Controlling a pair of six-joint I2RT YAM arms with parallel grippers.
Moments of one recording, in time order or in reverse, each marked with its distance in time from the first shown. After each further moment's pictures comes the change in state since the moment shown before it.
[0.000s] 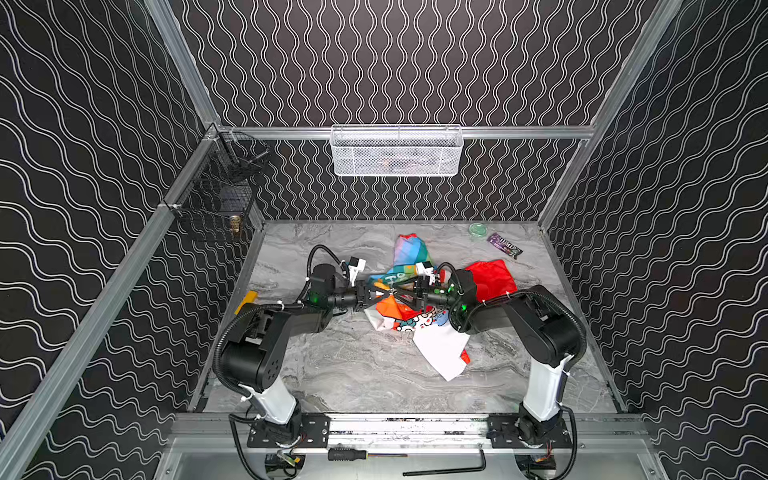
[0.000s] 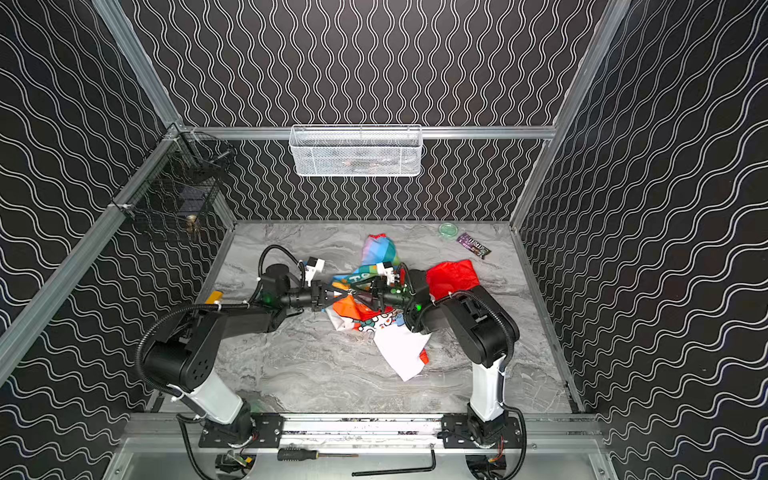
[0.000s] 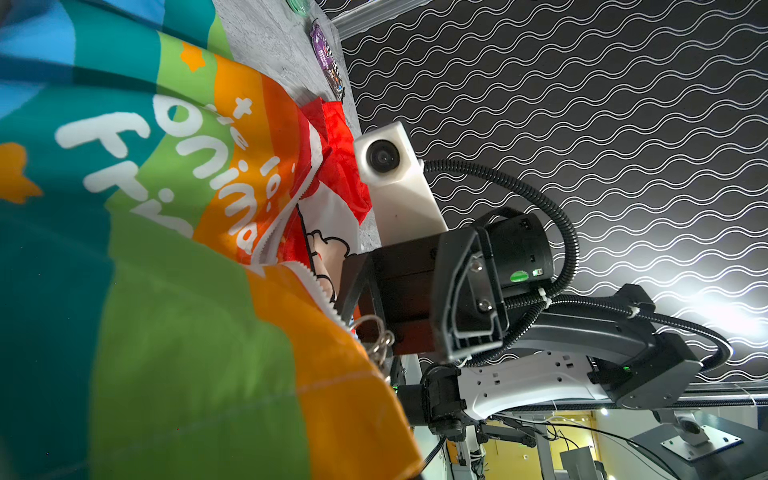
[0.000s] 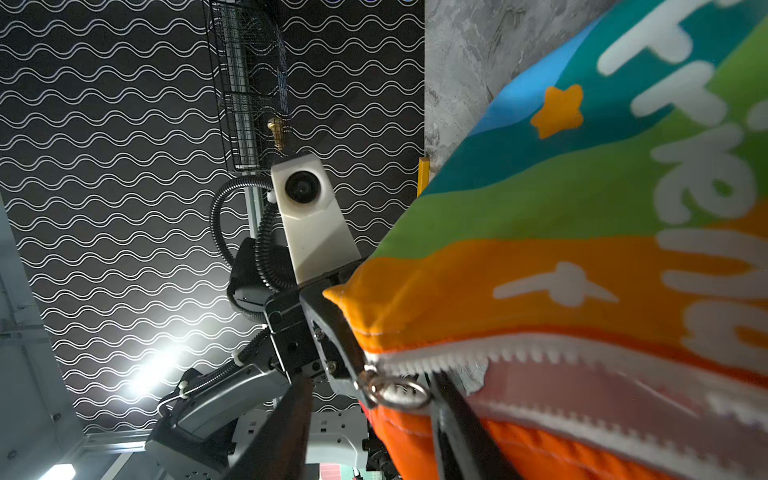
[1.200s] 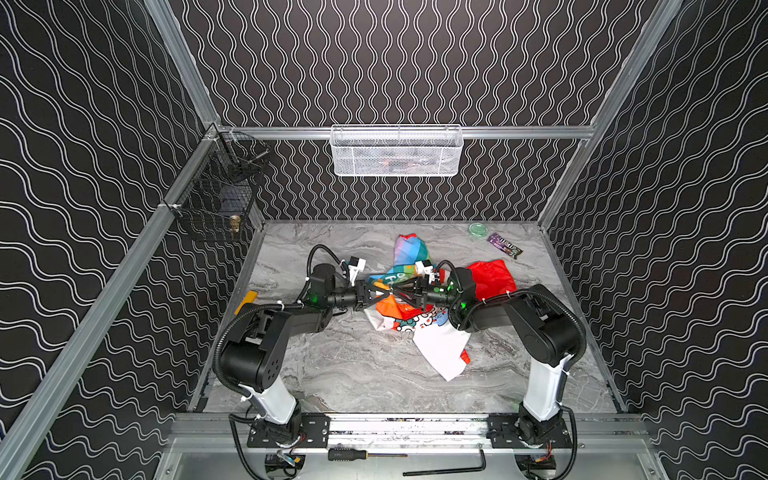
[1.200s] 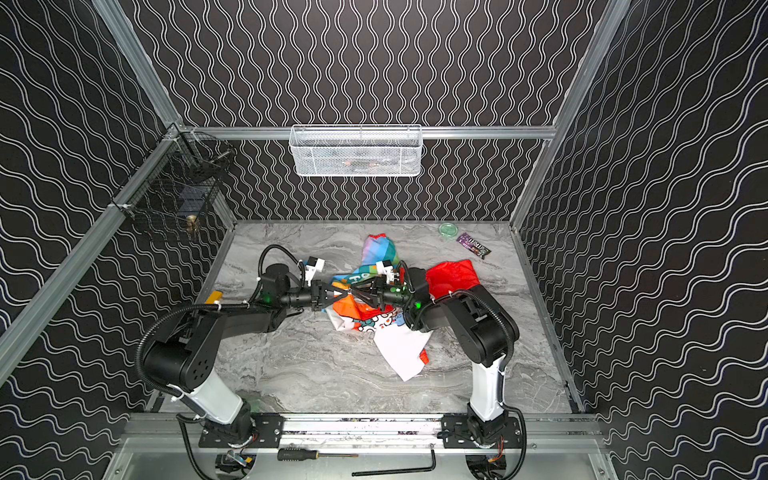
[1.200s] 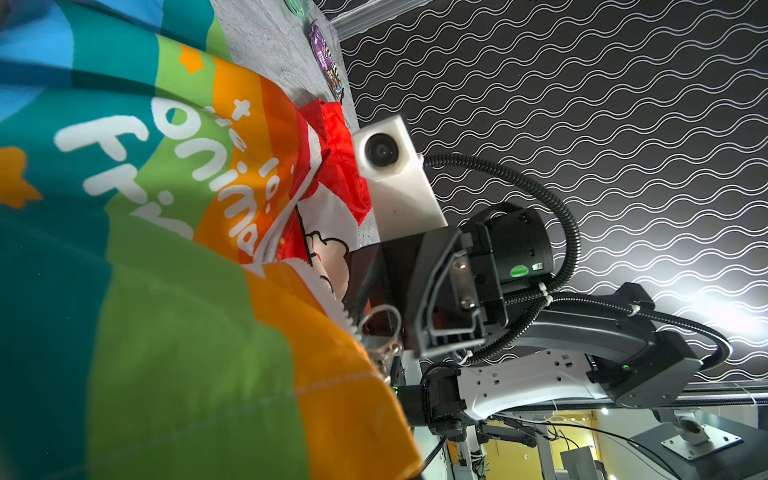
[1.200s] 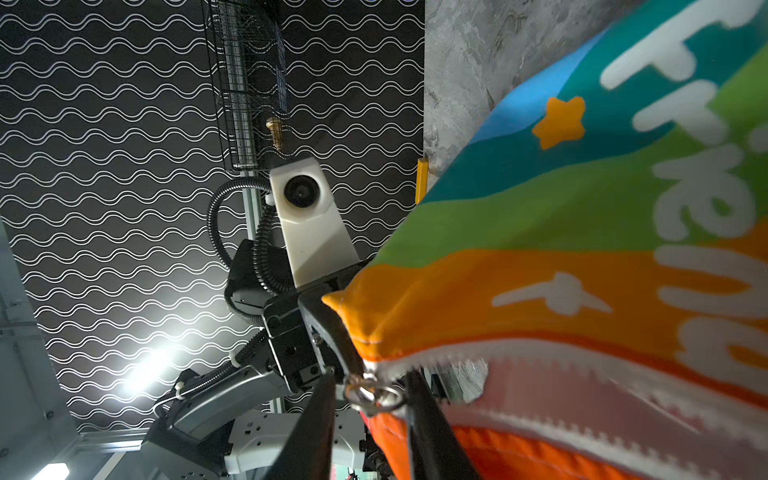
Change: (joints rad) left arm 0.000 0.001 0.002 0.002 0.000 -0.003; right arm -0.006 -0.001 0.026 -0.027 -0.005 -0.021
